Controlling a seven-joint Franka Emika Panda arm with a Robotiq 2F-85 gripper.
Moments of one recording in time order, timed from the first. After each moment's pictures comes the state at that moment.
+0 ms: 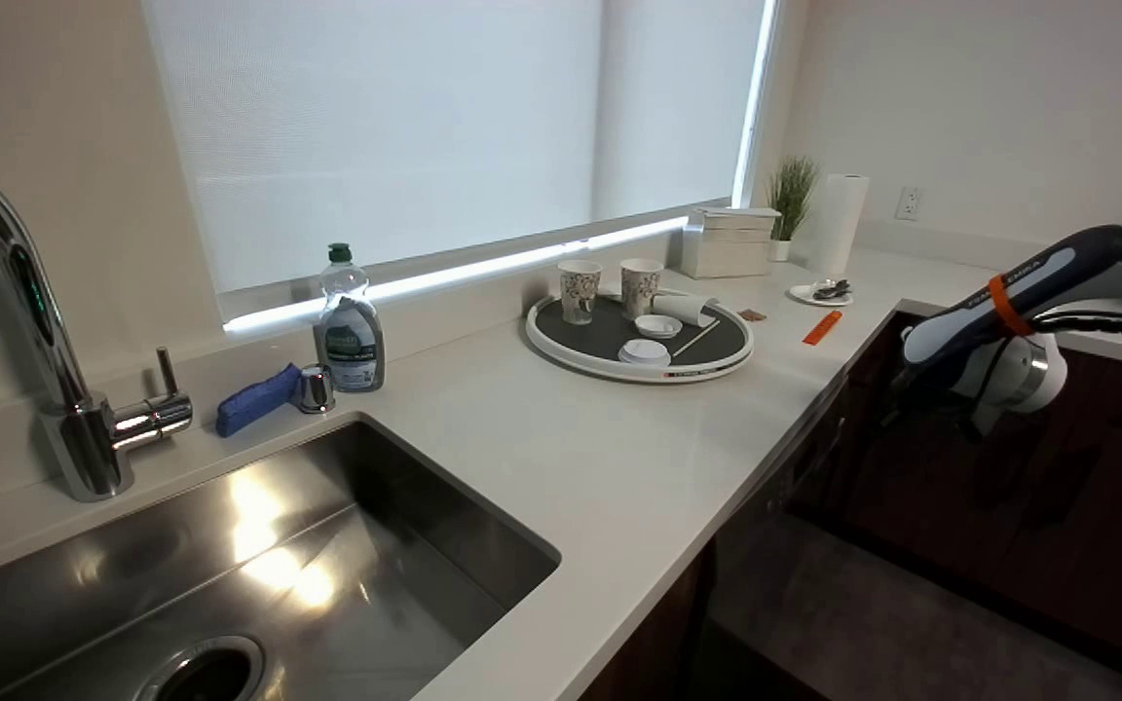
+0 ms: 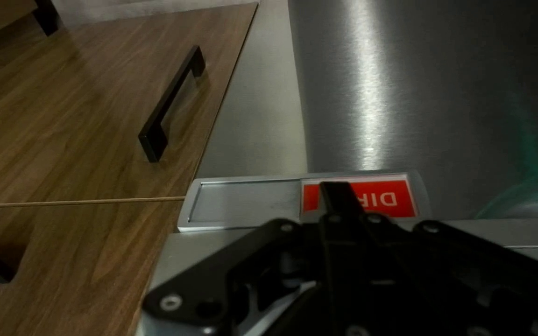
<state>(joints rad) -0.75 0.74 0.33 -1.94 0.02 2.99 -0.92</state>
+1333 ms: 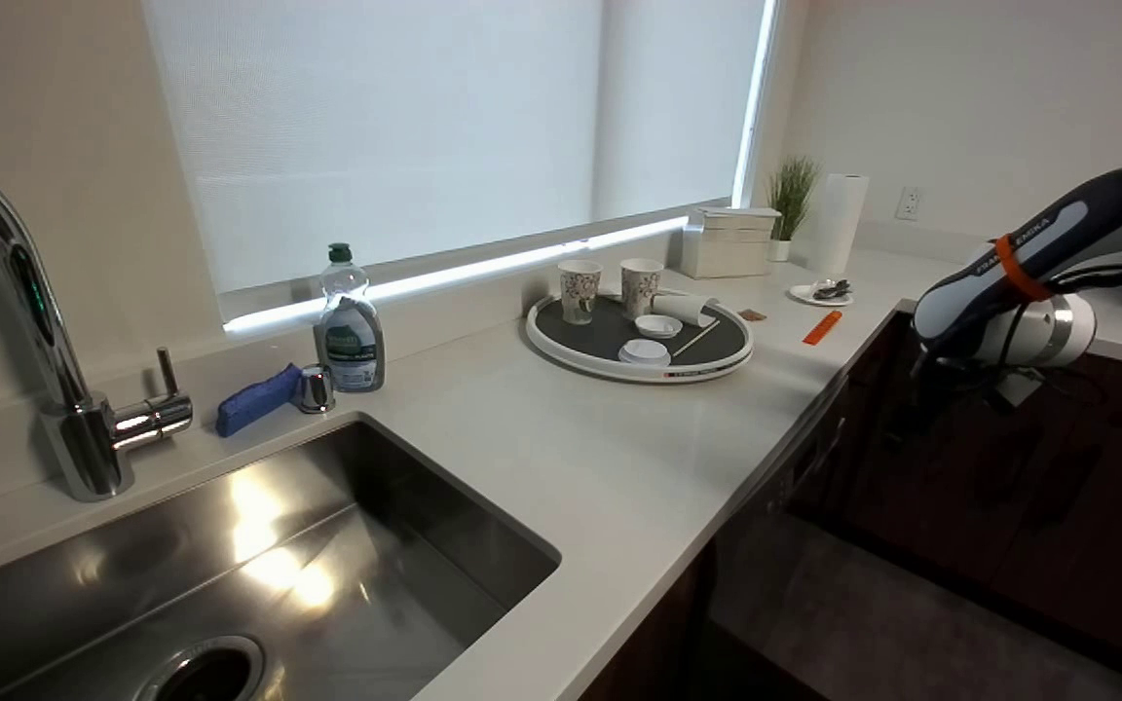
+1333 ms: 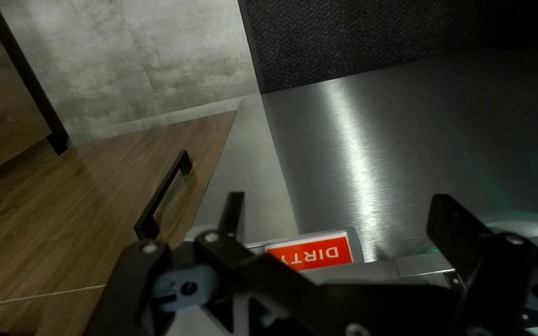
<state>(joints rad) -0.48 0.51 0.06 -2.06 0.03 2.71 -0.70</state>
